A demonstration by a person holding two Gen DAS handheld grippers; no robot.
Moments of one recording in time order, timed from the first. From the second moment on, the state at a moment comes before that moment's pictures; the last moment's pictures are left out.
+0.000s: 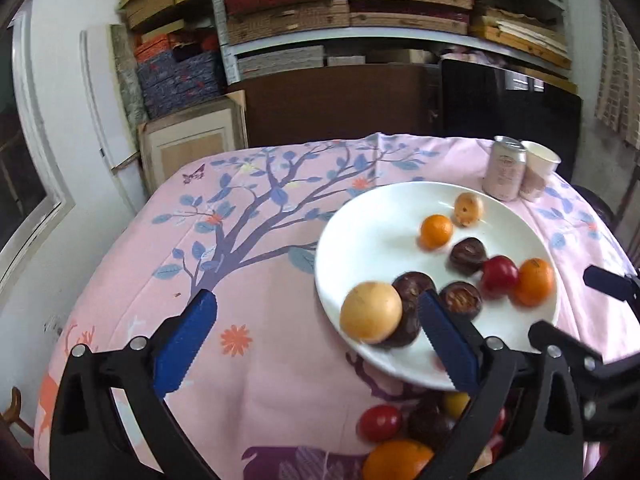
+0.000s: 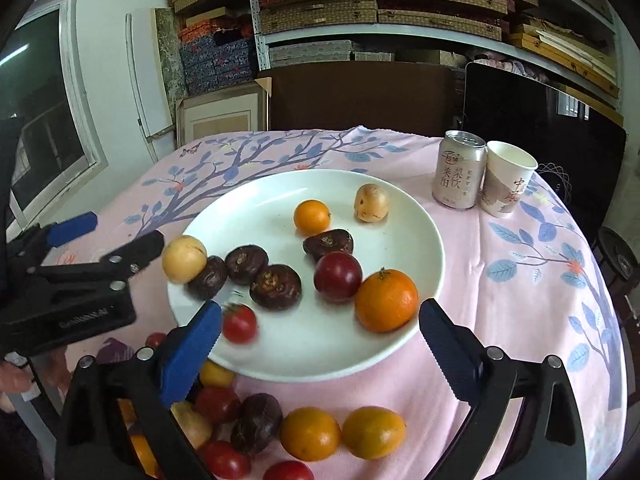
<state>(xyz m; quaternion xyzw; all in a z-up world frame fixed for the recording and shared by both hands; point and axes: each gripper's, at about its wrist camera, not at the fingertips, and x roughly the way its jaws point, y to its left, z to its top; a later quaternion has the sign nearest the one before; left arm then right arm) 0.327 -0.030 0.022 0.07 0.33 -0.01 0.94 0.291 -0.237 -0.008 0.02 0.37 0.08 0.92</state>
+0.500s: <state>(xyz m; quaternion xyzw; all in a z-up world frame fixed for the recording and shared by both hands) 0.200 0.002 -0.017 0.07 0.39 -0.08 0.91 0.171 -0.183 -0.034 -0.05 0.42 0.14 0.90</state>
